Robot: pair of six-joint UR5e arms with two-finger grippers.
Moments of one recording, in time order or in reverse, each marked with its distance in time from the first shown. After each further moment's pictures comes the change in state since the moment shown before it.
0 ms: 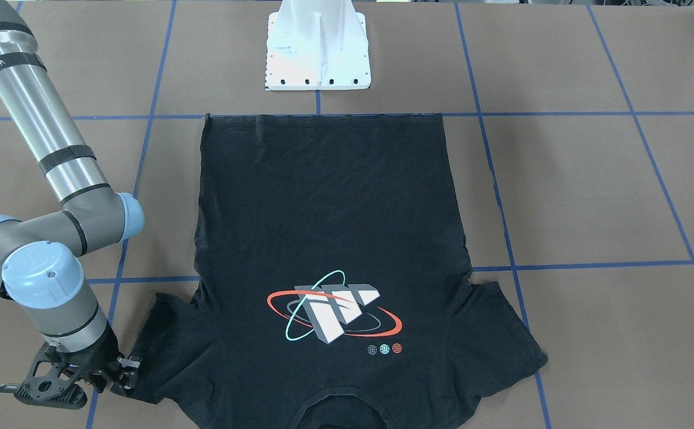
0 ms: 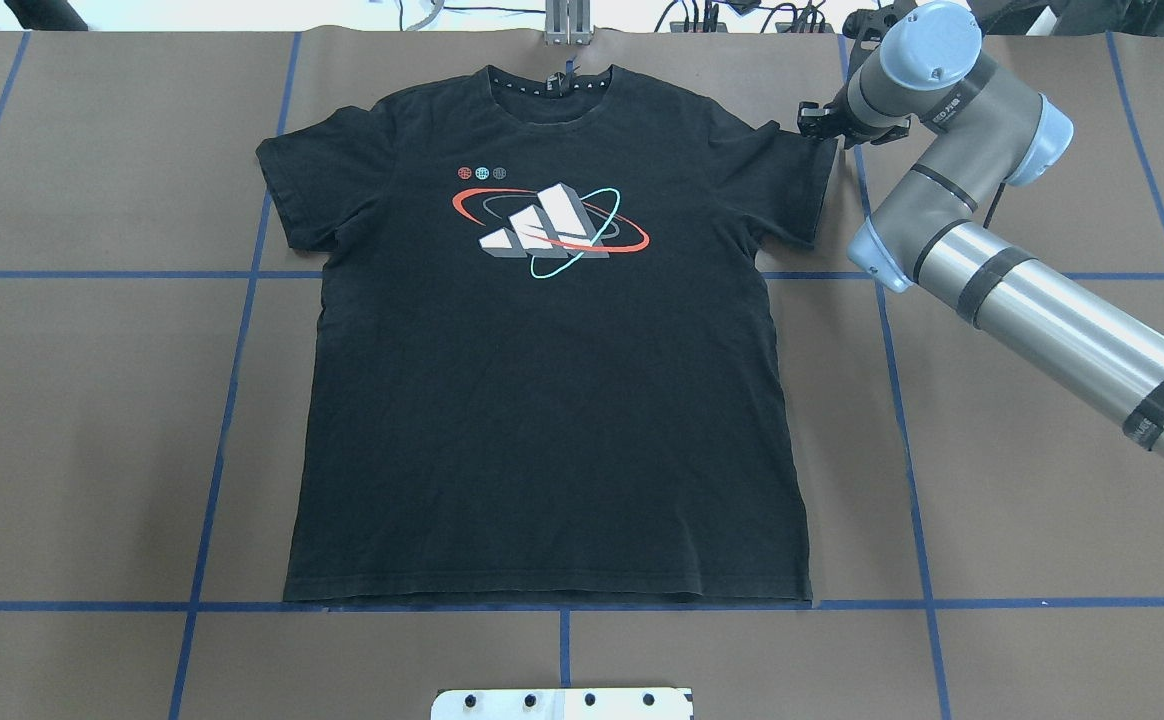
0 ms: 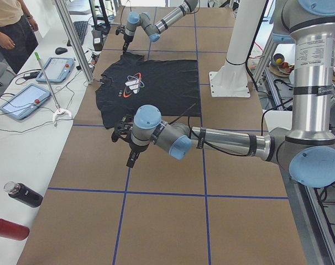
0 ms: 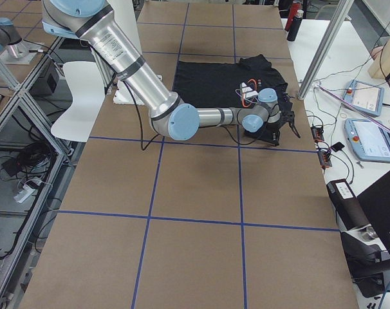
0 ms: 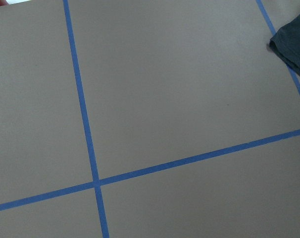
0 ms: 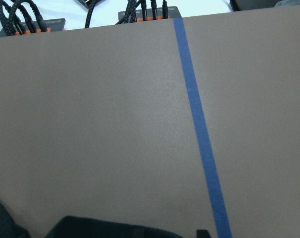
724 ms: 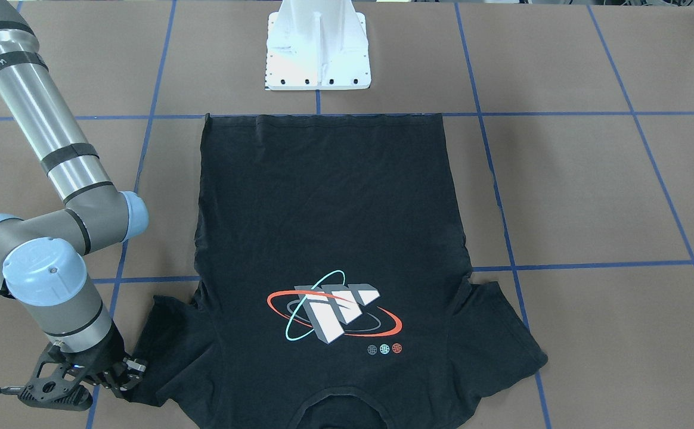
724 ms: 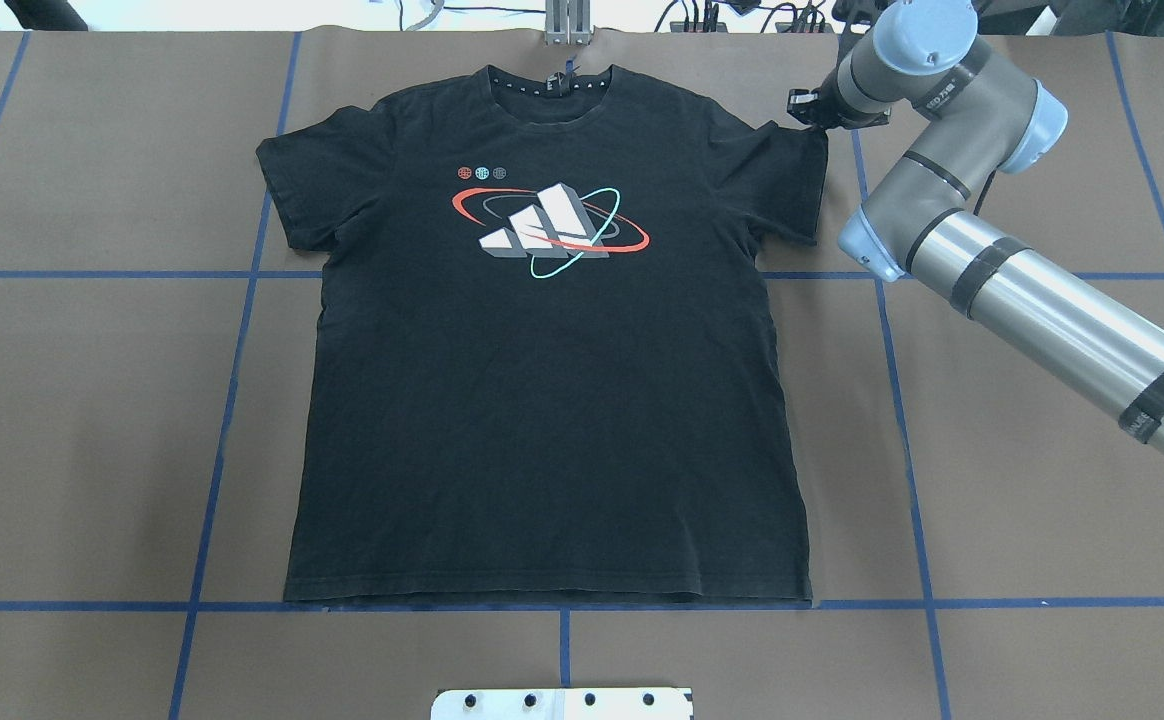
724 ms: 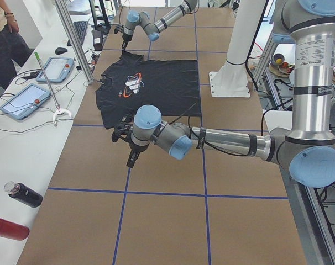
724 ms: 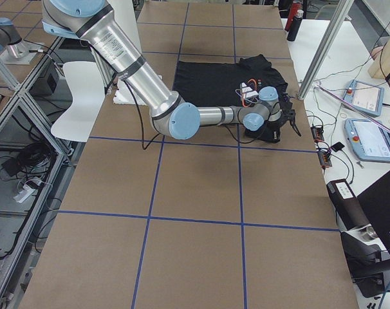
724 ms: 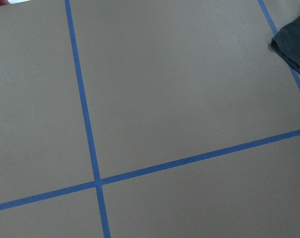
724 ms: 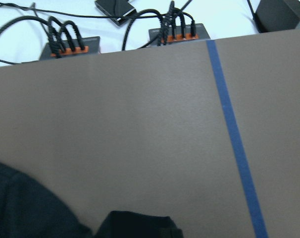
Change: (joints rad) left arm 0.000 0.001 -0.002 -0.002 0.001 -0.002; right arm 0.005 0.006 0.073 -0.002 0.023 0.010
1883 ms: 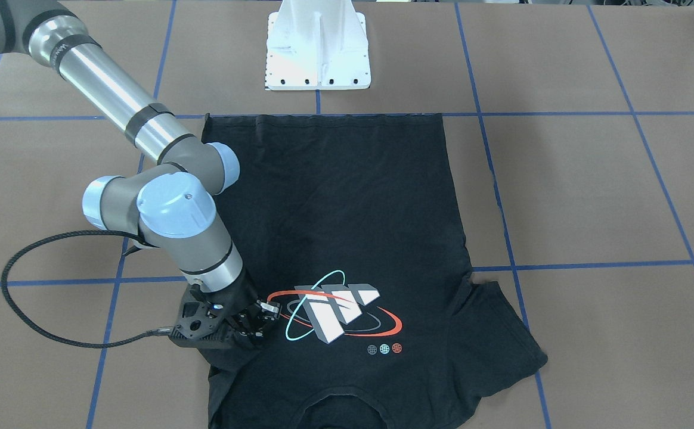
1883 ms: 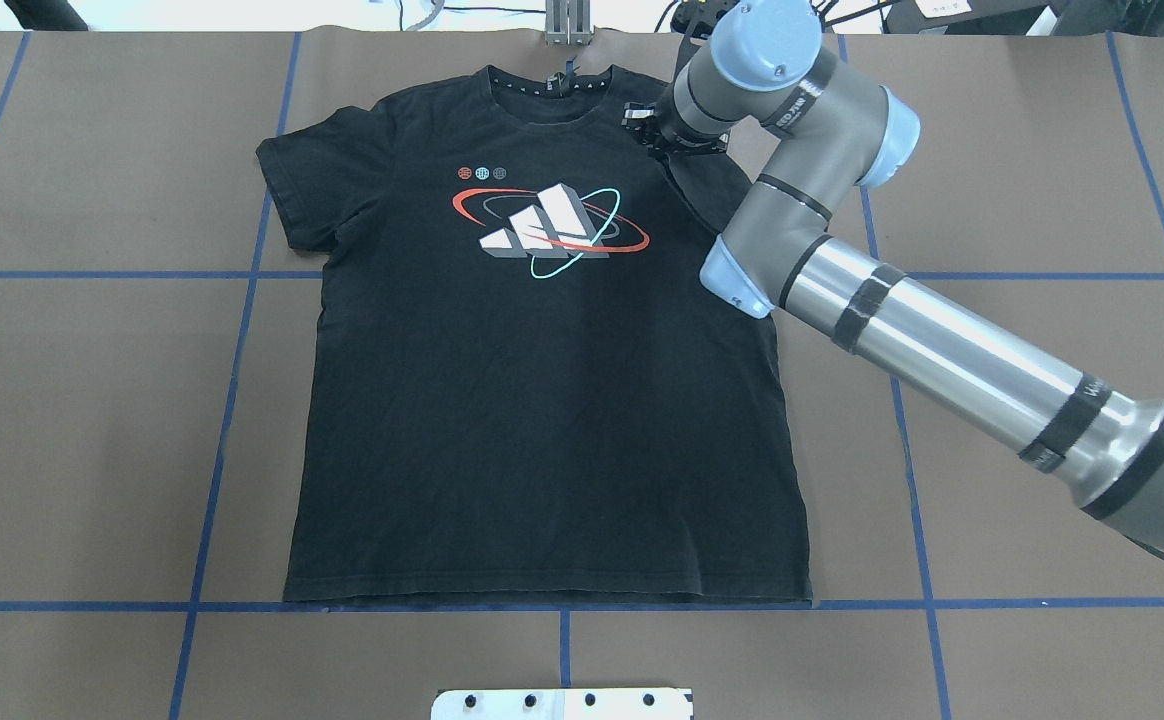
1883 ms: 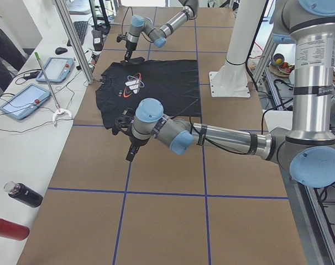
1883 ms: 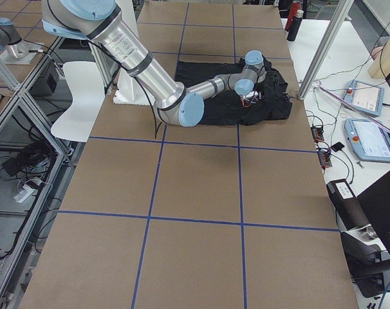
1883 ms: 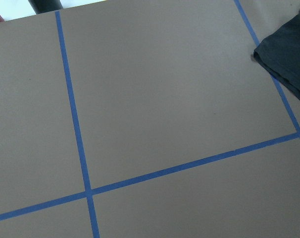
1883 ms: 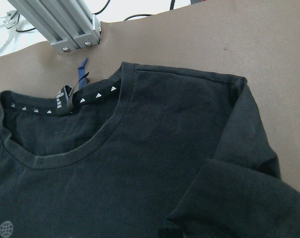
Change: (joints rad) left arm -0.003 0.001 -0.046 0.002 -0.003 -0.006; right arm -0.150 0.149 0.070 -0.079 0.010 0.193
